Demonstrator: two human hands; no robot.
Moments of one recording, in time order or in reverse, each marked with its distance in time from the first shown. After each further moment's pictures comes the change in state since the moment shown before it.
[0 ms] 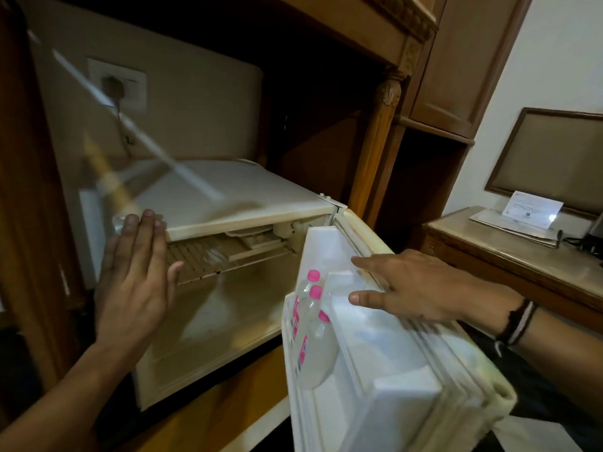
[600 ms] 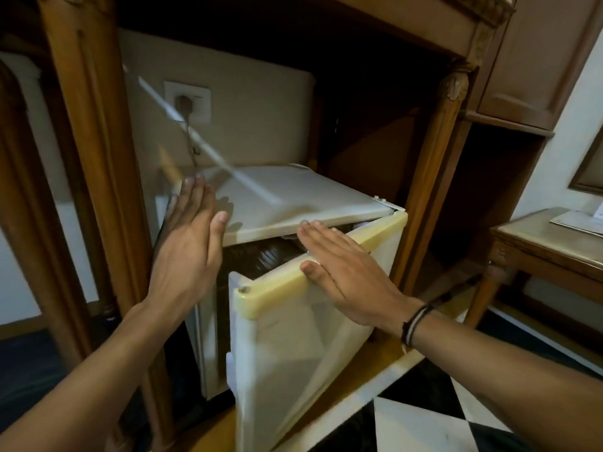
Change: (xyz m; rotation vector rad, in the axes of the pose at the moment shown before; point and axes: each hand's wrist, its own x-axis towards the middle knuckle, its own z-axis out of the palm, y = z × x) left_hand 0.073 -0.005 -0.078 -0.313 -0.274 -0.210; right_hand 0.110 -0.108 0.050 0.291 0.590 -0.491
